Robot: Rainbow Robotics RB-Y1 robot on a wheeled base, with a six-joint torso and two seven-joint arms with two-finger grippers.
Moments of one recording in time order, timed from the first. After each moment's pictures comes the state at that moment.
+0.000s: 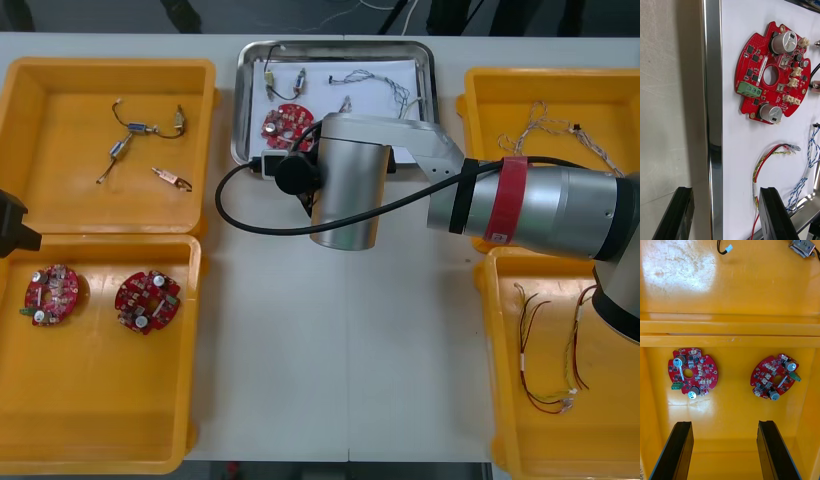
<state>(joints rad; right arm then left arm) -1.23 -0.45 1.23 -1.41 -0.31 1.19 1.67 -0.23 0.95 0.26 -2.16 1.01 1.87 -1.11</state>
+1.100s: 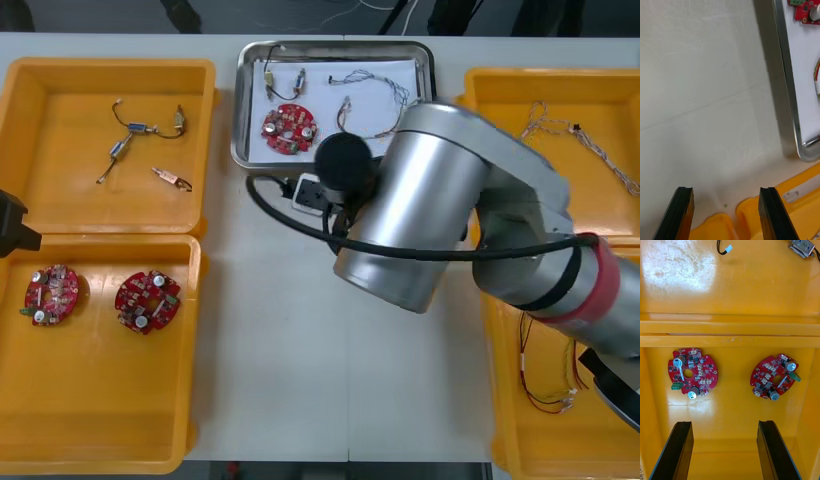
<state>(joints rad) -0.81 -0.45 0.74 -2.10 -0.30 1.92 1.67 -0.23 0.95 0.26 -2.16 1.01 1.87 -1.11</state>
